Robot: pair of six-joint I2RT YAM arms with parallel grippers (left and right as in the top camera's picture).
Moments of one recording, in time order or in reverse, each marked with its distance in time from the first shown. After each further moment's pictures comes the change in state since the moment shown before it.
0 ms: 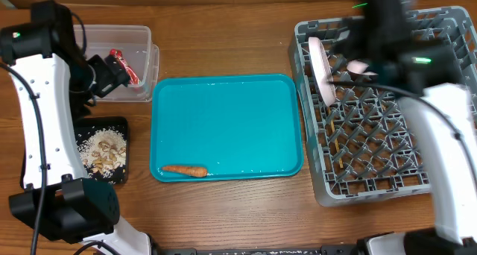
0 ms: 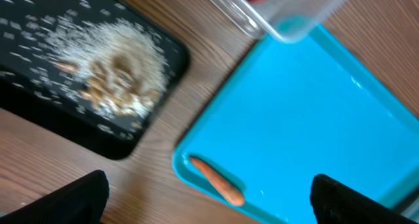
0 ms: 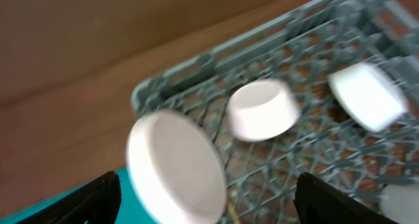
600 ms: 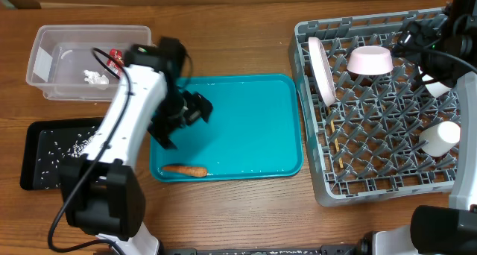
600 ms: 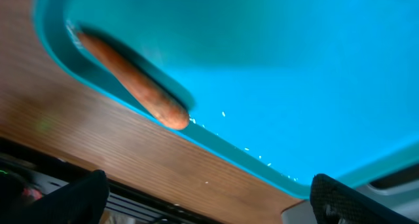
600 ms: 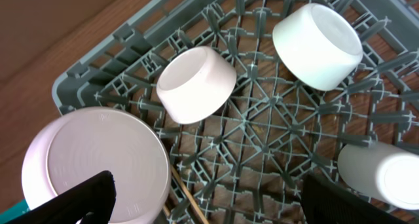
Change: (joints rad) left arm -0.434 0.000 -0.422 0.154 0.133 -0.496; right arm -0.391 0.071 0.008 -0.106 -0.291 -0.116
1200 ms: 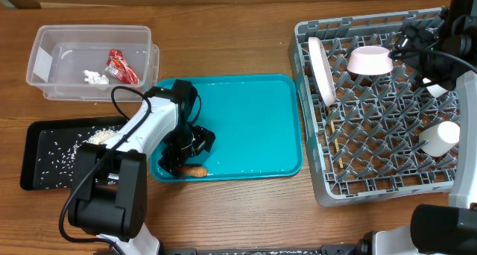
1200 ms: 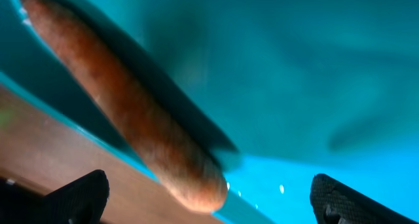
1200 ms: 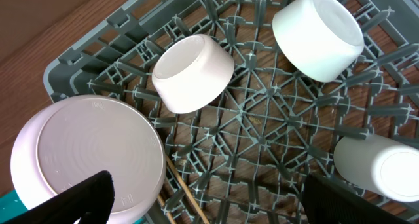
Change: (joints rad) left arm -0.023 0.000 -0.418 0.352 -0.012 -0.175; right arm 0.000 0.006 0.000 -0.031 -0.006 -0.023
